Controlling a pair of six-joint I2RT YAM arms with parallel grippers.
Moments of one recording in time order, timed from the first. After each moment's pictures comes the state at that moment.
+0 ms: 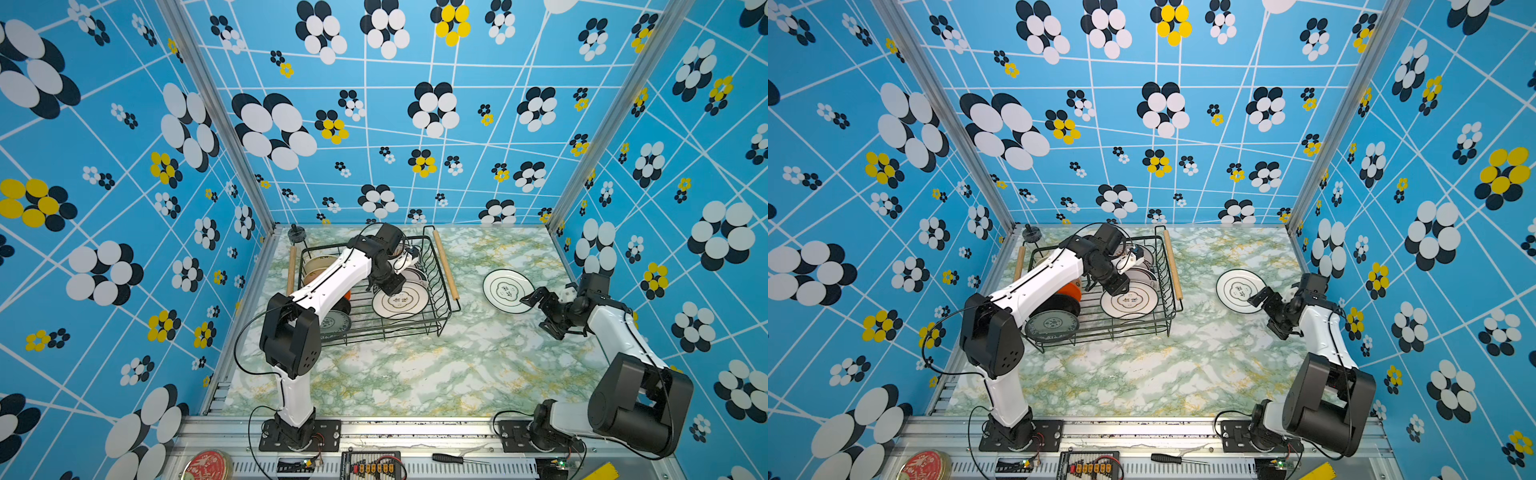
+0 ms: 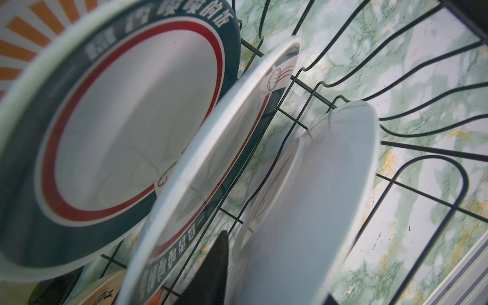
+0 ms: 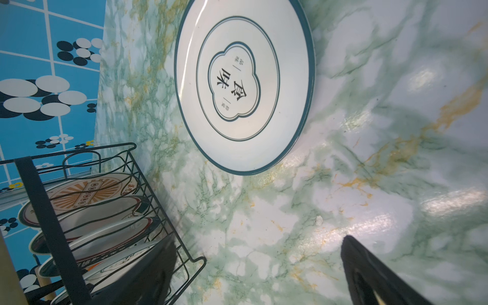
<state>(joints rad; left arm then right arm) -0.53 1.88 1.69 -1.01 0.17 0.30 -0.39 1.36 0.87 -0.68 -0.48 0.44</state>
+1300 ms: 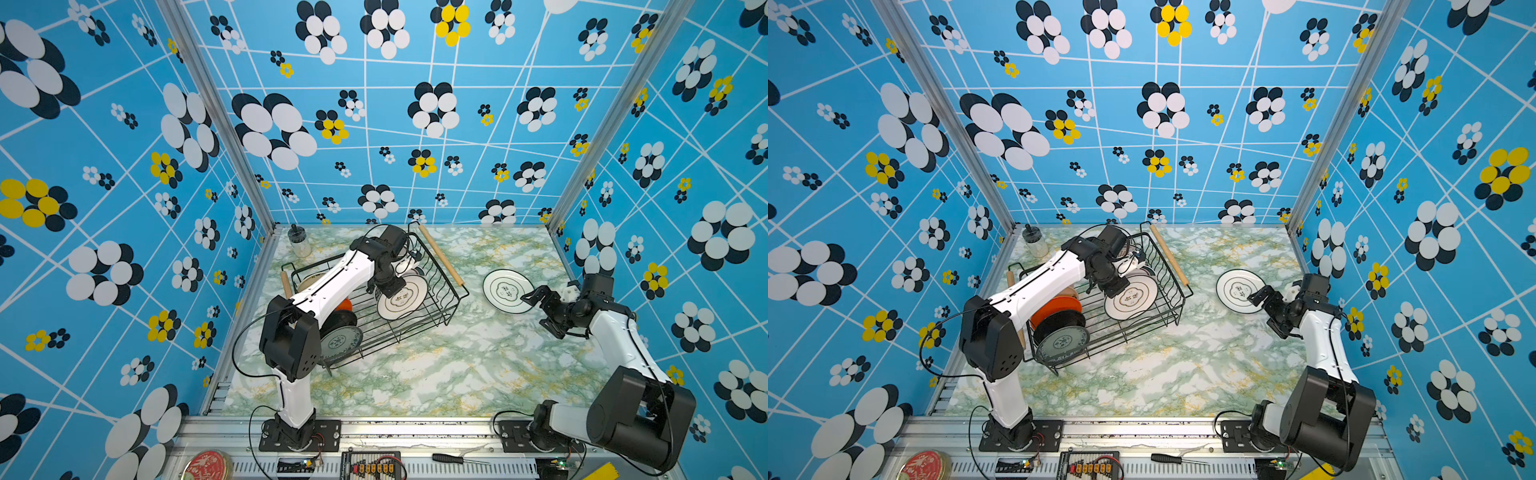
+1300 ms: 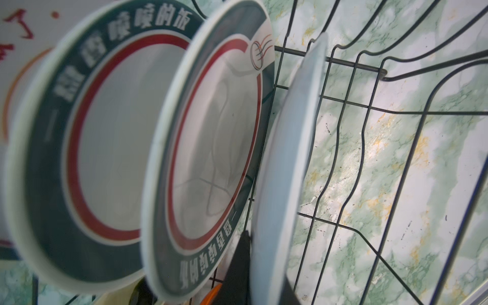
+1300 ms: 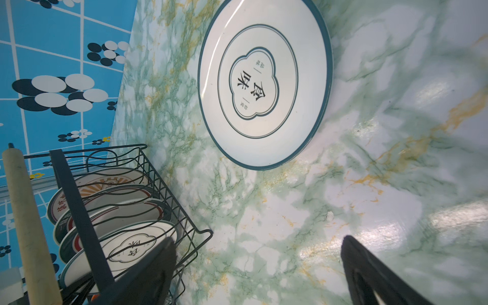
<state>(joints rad) -0.57 1.83 1.69 -1.04 0.05 0.35 -0.39 1.29 0.86 -0.68 -0.51 0.44</state>
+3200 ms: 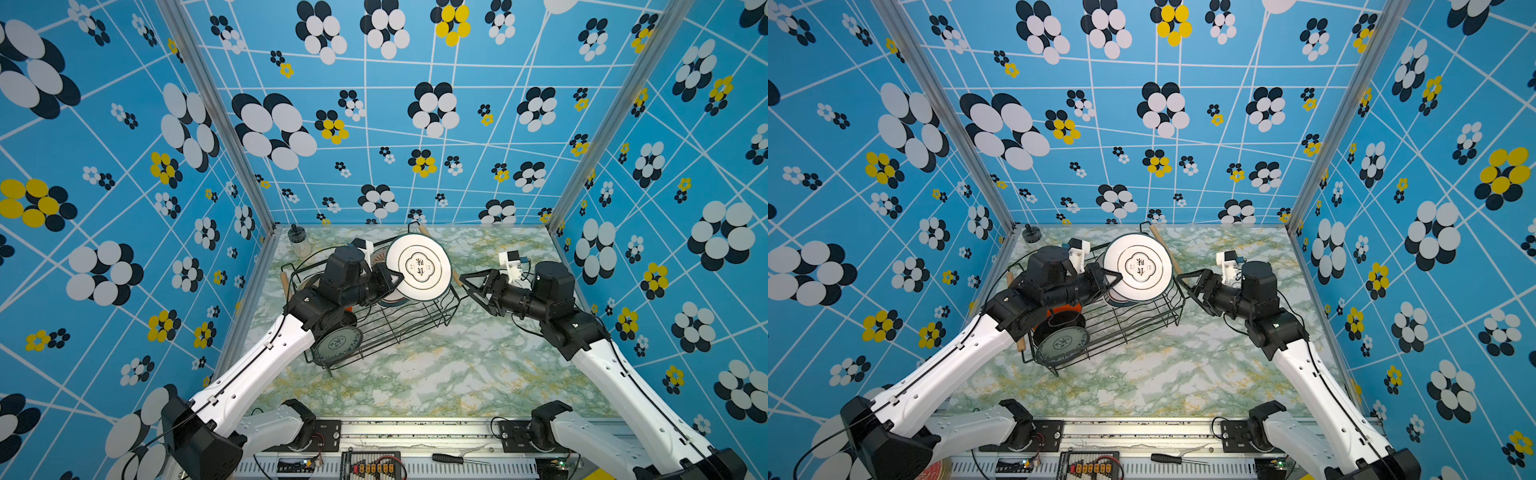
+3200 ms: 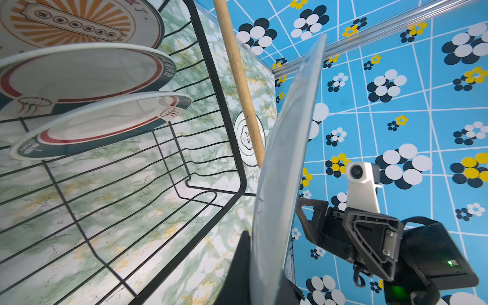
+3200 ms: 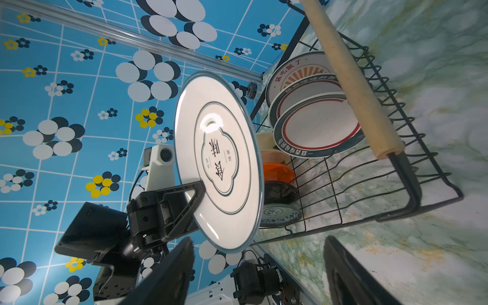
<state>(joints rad) -0.60 1.17 1.14 -0.38 0.29 -1.06 0.37 0.99 0.88 -0.26 -0.57 1.03</state>
